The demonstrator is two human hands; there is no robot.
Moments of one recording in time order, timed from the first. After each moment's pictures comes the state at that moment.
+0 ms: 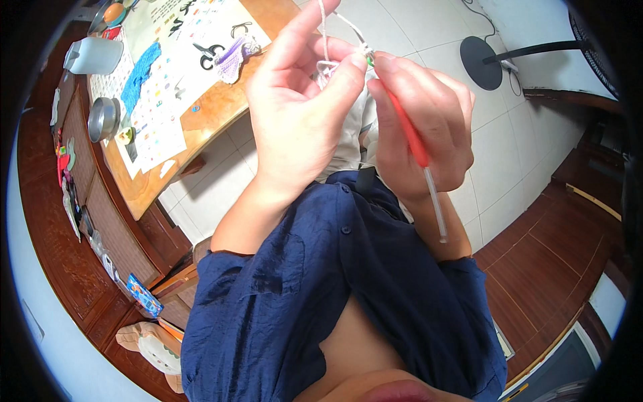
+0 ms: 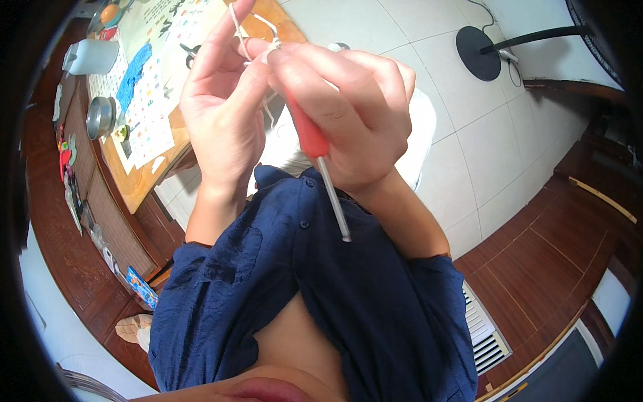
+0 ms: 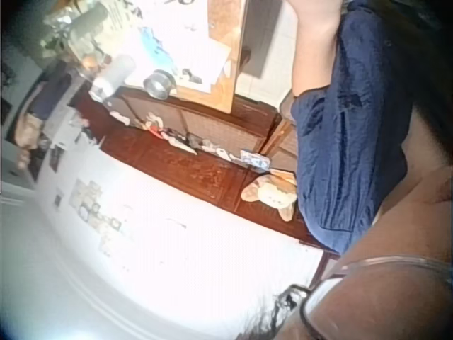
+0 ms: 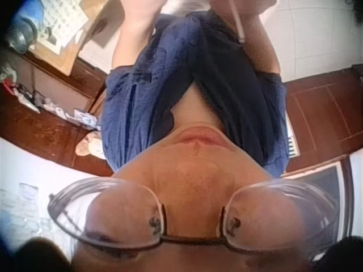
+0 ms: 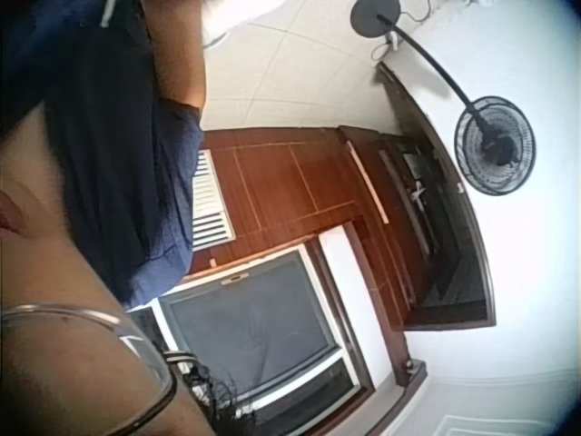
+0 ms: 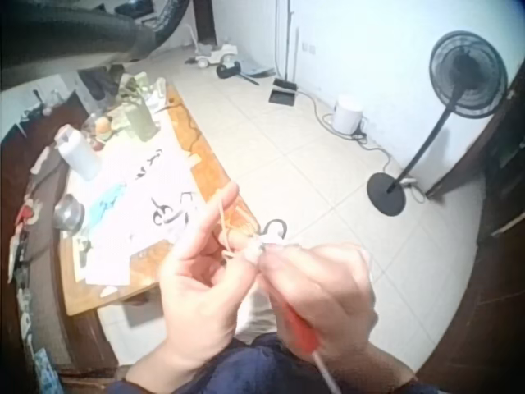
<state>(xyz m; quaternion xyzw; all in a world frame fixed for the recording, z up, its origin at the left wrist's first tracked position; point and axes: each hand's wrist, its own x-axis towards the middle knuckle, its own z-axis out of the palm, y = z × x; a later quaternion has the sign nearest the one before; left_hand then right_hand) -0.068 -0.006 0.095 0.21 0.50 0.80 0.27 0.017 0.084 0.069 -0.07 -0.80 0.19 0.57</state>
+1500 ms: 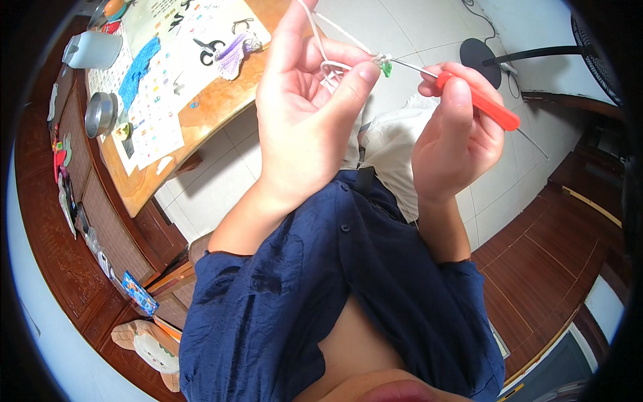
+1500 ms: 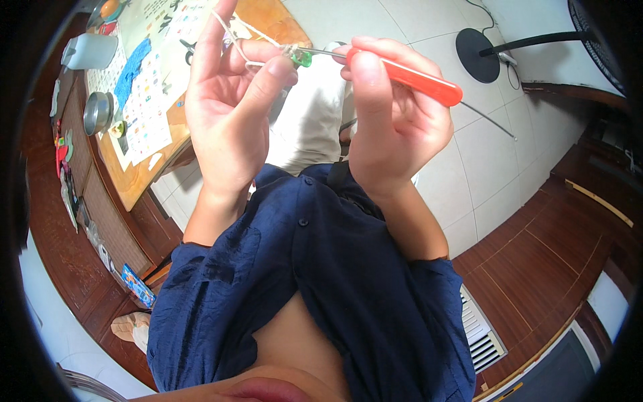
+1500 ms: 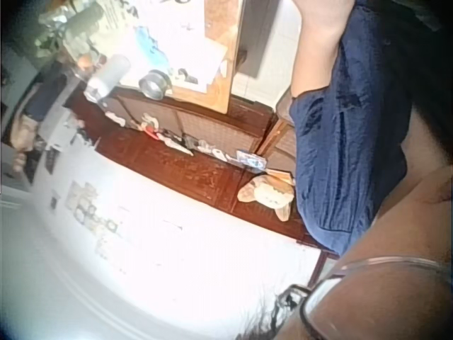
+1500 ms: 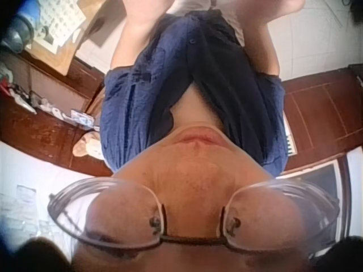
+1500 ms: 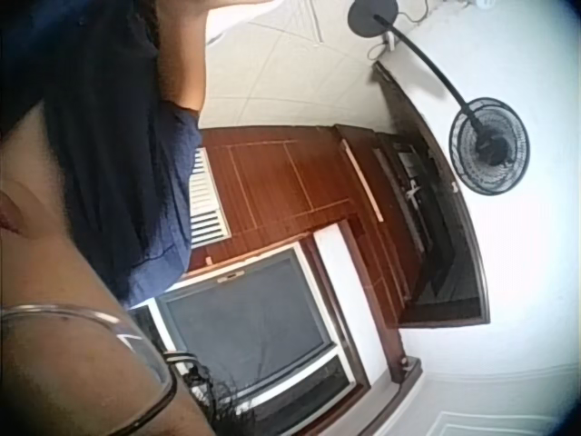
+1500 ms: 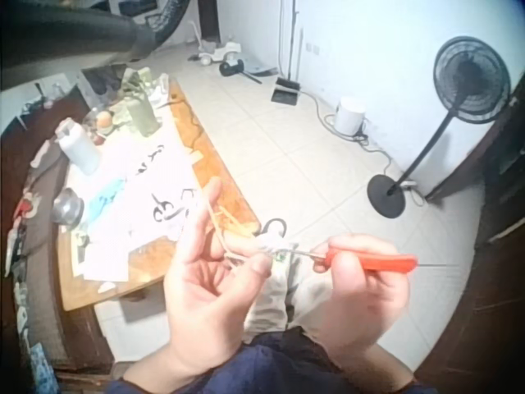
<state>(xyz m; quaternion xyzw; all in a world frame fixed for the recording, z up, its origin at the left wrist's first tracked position) -0.059 -0.009 0.099 0.15 0.42 0.85 0.29 0.030 0.085 0.079 -0.13 -0.60 0.57 0.54</state>
